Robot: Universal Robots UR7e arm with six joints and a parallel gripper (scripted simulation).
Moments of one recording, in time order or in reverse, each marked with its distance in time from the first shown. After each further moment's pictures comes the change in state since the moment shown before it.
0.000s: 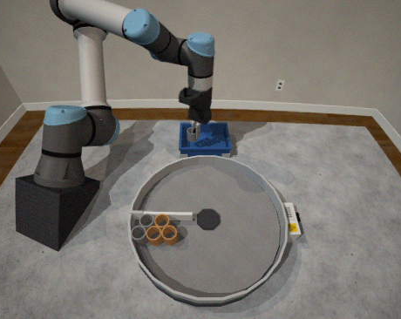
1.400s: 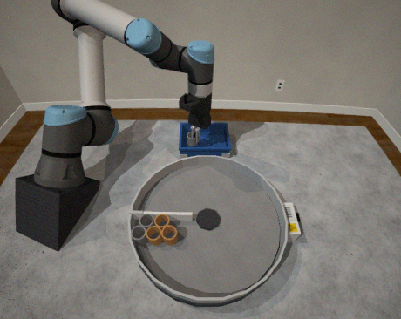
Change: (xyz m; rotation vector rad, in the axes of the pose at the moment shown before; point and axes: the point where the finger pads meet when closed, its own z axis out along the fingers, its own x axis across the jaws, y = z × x) arm 0.000 0.000 0.021 0.000 0.000 0.000
